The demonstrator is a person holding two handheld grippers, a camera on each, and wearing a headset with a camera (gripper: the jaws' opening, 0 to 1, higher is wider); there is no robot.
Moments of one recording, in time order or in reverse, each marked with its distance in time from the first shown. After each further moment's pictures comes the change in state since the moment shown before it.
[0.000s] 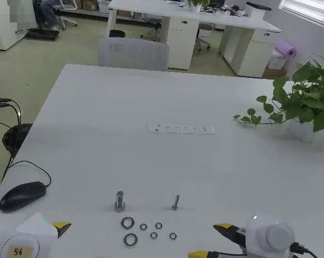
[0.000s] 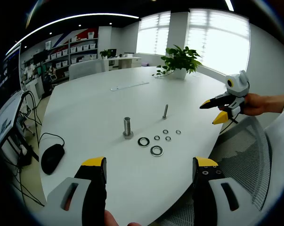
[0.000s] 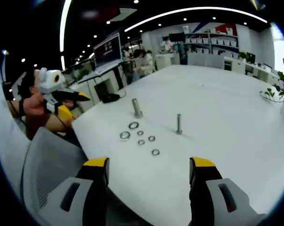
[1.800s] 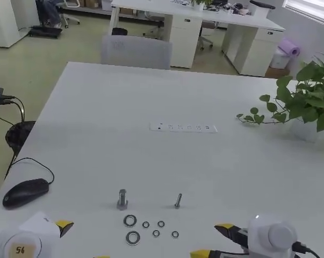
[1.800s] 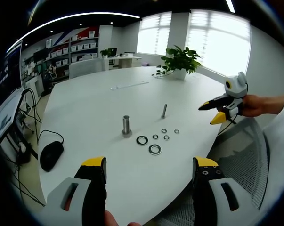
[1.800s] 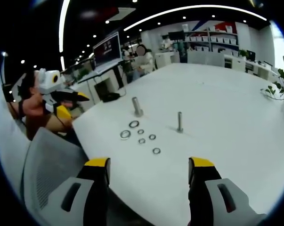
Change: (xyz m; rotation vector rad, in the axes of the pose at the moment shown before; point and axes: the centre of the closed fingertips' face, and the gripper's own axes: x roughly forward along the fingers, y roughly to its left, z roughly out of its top) left arm -0.001 0.000 -0.001 -0.008 0.002 -0.004; right arm 0.003 0.000 -0.003 -0.001 0.022 0.012
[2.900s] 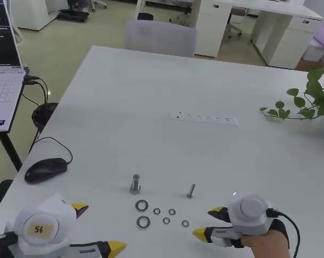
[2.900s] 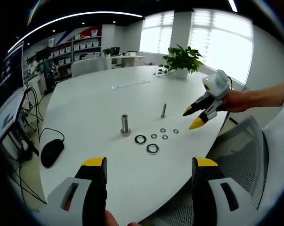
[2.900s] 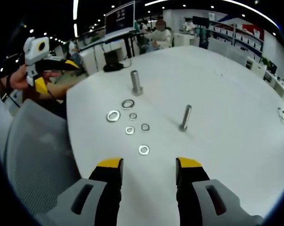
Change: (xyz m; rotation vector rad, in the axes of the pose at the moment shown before) left arm -0.002 -0.010 -0.001 -0.012 0.009 0.029; right arm 0.062 -0.024 -0.012 -0.220 0.255 0.058
